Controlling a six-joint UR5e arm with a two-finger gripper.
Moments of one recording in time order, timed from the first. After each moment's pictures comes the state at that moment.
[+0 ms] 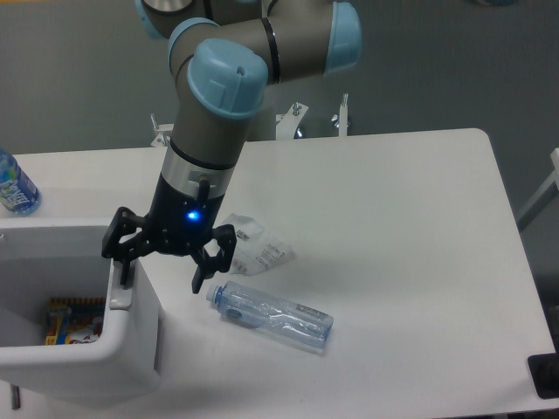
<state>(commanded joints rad) 2.24 -1.85 -1.46 -1.02 1.10 0.06</state>
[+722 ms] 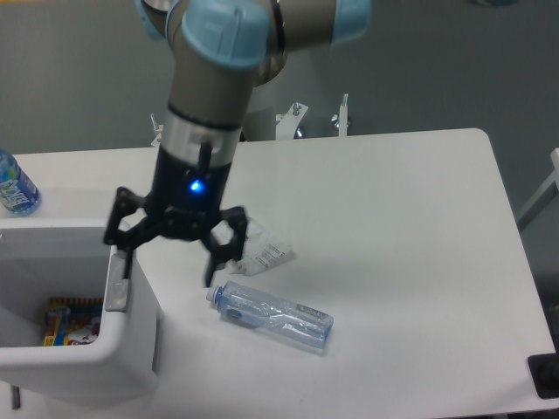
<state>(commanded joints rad) 2.31 -1.80 -1.29 -1.01 1.35 0.11</state>
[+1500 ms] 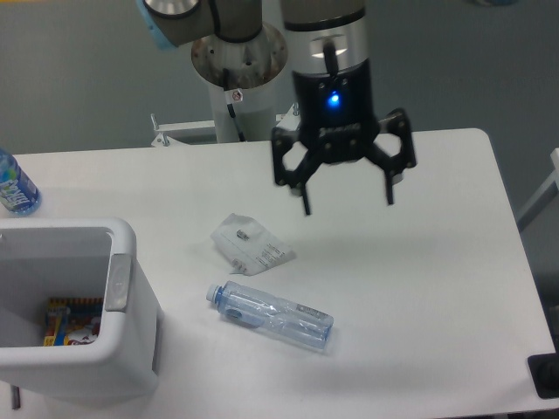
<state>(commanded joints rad) 2.48 -1.69 -1.40 -1.16 1.61 0.74</state>
